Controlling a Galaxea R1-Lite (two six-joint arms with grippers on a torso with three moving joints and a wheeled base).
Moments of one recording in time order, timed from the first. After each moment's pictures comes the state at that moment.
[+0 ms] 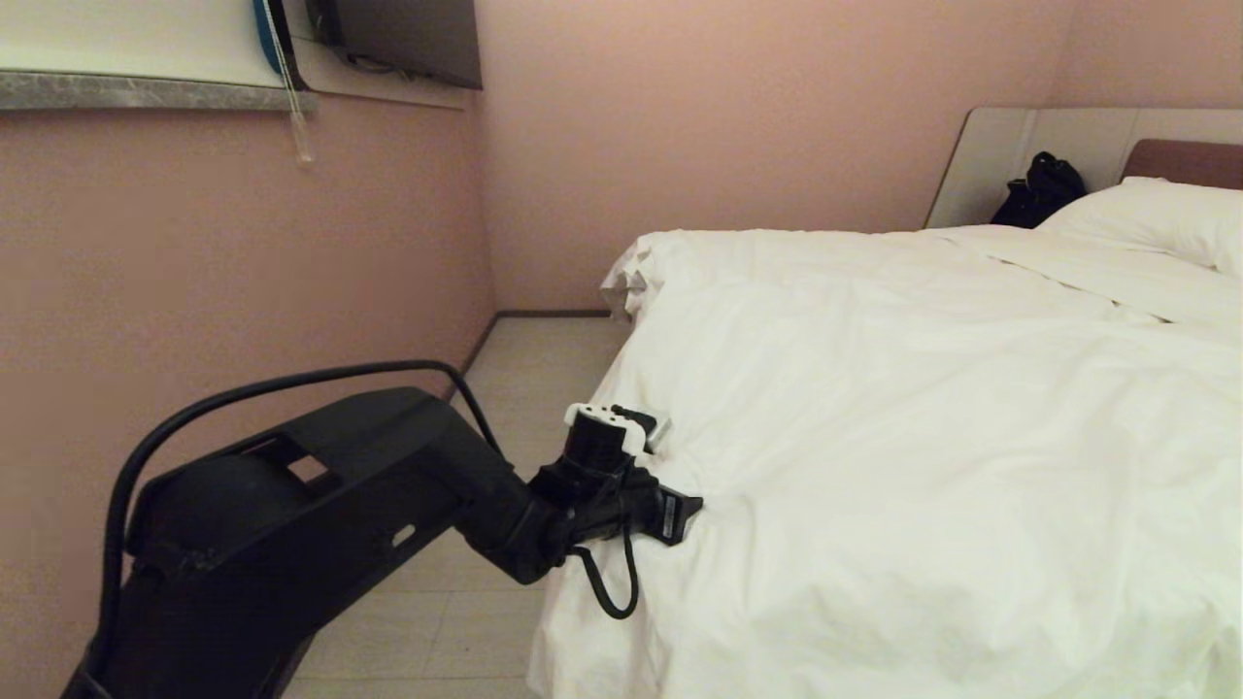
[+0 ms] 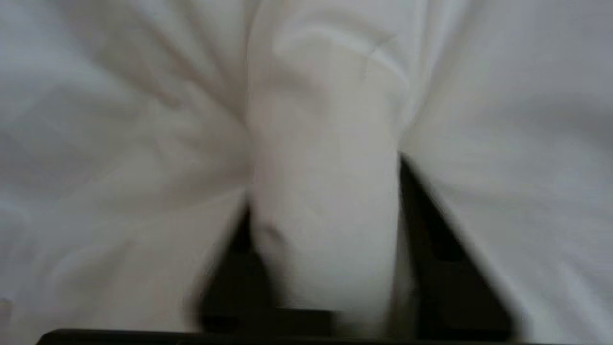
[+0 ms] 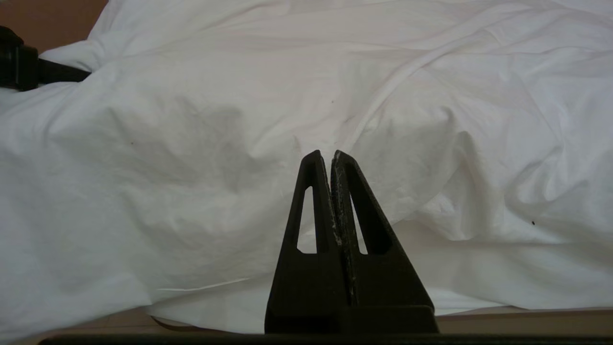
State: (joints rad) left arm -0.62 2.40 -1.27 -0.64 -0.23 -0.12; right arm -0.02 0.00 0.00 0.00 0.02 -0.03
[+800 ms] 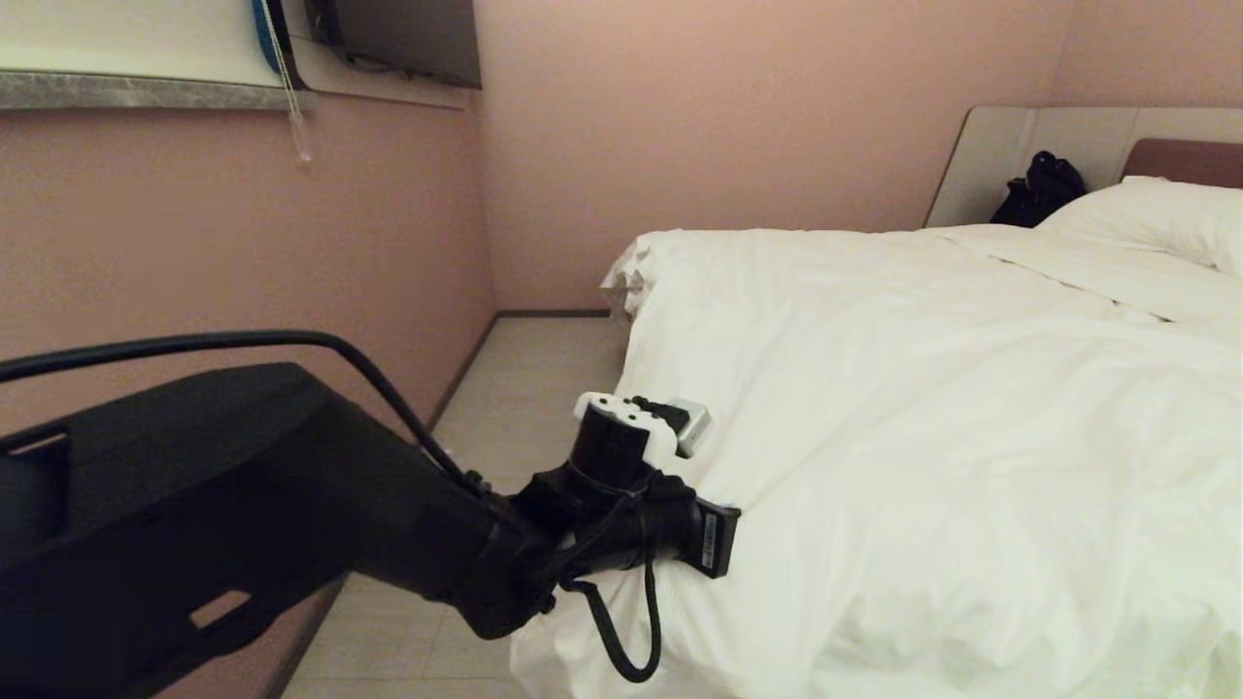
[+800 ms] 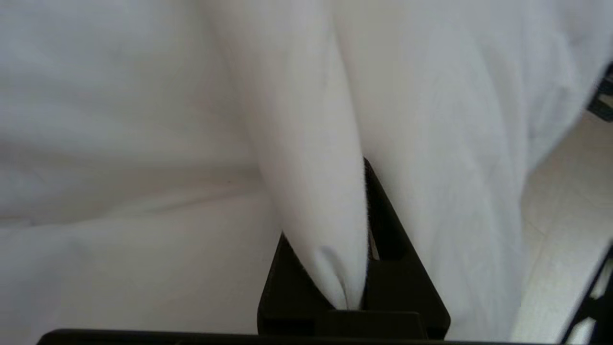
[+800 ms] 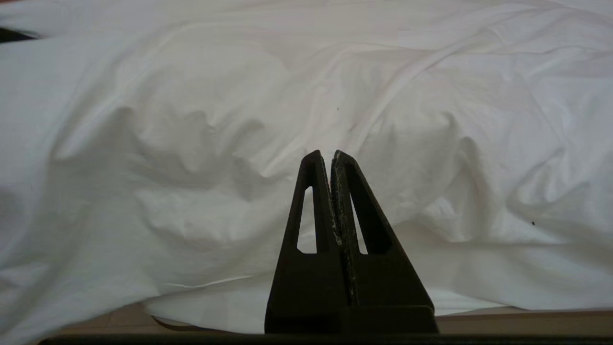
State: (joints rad) left arm -0.78 2.12 -1.06 -0.64 -0.23 -0.21; right arm -0.02 0.00 0.00 0.00 0.02 -0.03
